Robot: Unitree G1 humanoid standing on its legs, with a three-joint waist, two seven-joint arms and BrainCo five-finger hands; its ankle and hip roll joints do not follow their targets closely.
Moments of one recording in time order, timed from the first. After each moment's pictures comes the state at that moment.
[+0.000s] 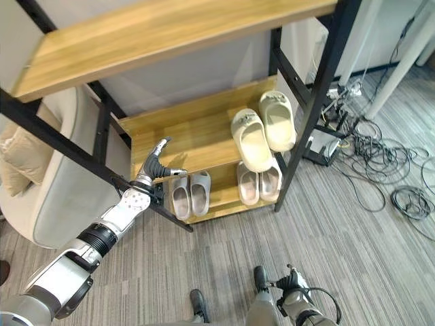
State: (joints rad) left arm -0.62 0.42 -0.54 0.63 -0.09 -0.18 0.34; right arm -0.18 -0.28 0.36 1.29 -0.06 -0.03 -0.36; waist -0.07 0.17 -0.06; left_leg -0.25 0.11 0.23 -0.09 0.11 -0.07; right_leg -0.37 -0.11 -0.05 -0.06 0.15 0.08
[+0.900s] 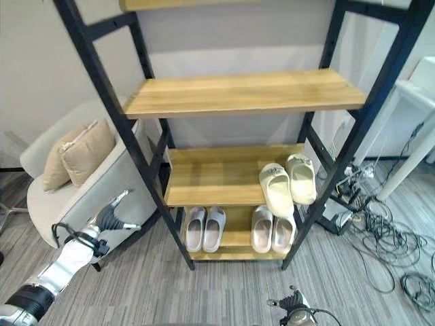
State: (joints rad) left arm -0.05 0.71 -0.31 0.46 0.20 -0.24 0.16; right arm -0.05 -0.26 0.20 1.24 -0.10 -0.03 -0.27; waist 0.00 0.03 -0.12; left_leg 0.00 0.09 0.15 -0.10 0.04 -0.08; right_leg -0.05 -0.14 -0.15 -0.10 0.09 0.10
